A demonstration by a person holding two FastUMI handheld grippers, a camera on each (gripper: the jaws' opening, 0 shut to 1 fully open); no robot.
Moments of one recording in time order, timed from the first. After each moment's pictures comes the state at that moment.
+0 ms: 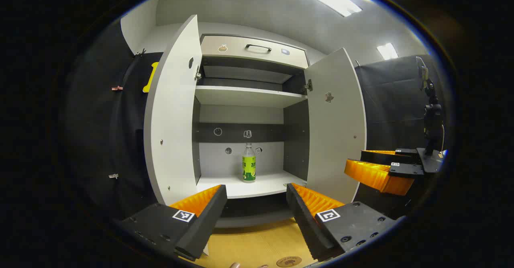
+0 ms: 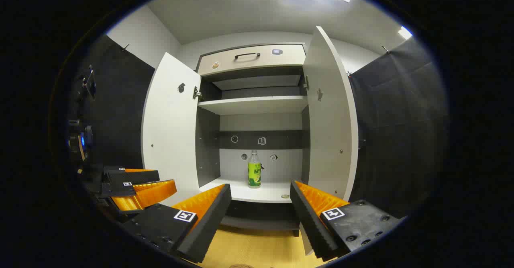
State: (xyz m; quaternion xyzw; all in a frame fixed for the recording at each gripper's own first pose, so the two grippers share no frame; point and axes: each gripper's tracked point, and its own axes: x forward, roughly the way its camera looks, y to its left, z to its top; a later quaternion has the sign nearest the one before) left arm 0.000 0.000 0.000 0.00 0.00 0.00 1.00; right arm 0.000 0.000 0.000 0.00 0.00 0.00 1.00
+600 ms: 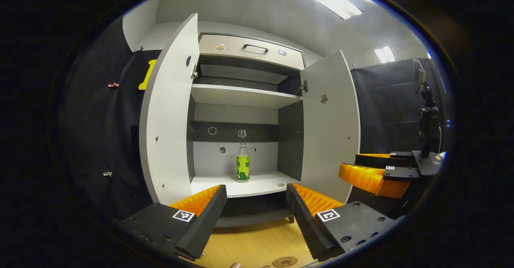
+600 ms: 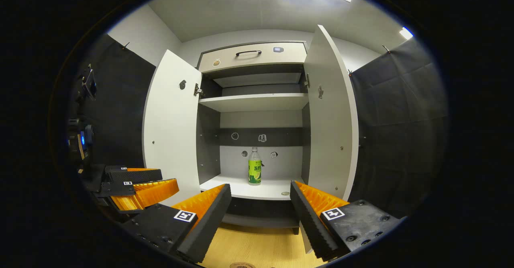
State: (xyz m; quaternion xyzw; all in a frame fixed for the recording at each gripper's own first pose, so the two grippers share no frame) left arm -0.001 -0.006 0.000 -0.01 -0.01 -0.02 1.00; right arm -0.004 0.005 -0.011 0.00 0.02 0.00 1.00
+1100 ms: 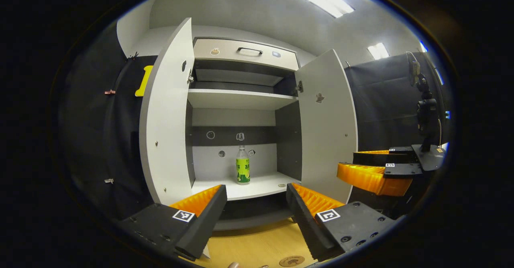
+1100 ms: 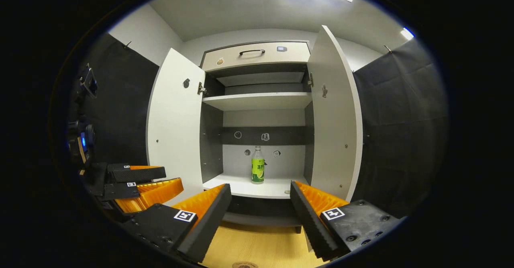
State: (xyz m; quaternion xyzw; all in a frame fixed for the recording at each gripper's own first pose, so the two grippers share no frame) left arm -0.002 -0.007 -0.002 0.01 -0.01 -0.03 1.00; right arm -0.009 0.014 -0.014 -0.01 0.02 0.00 1.00
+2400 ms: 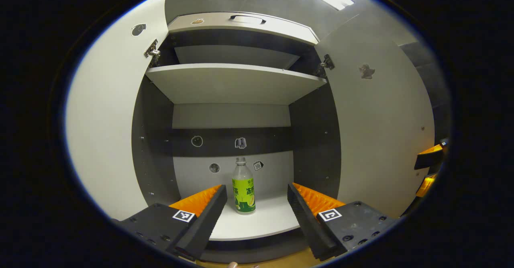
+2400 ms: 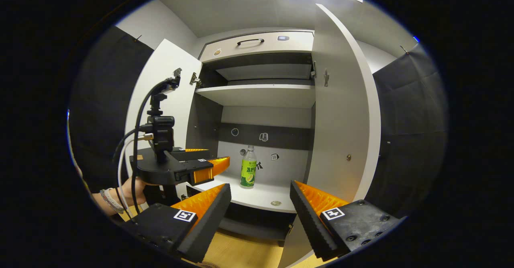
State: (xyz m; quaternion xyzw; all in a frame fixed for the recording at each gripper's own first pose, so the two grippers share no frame) left arm 0.260 0.002 -0.009 0.04 -0.04 0.00 1.00; right arm 0.079 -0.064 -0.027 -0.04 0.01 0.07 1.00
